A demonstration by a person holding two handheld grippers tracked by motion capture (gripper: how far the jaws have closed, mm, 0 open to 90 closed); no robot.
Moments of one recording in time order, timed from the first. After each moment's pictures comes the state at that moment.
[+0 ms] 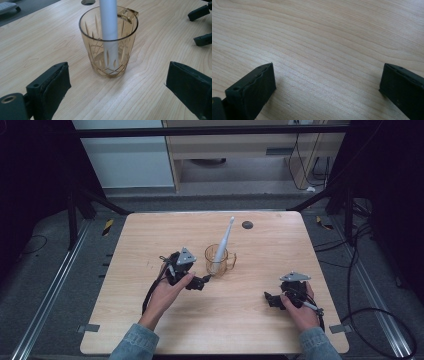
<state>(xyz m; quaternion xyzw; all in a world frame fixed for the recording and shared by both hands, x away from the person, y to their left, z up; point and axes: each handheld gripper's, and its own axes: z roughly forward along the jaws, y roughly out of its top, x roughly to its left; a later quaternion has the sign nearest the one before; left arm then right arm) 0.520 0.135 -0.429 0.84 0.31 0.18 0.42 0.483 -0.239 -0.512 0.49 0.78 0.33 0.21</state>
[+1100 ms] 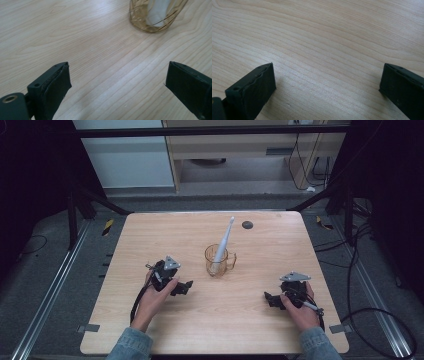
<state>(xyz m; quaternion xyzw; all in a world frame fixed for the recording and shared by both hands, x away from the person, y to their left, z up) 0.527 0.184 -0.474 0.84 0.38 0.18 0.35 0.483 -0.239 -0.512 0.49 0.78 0.33 0.21</state>
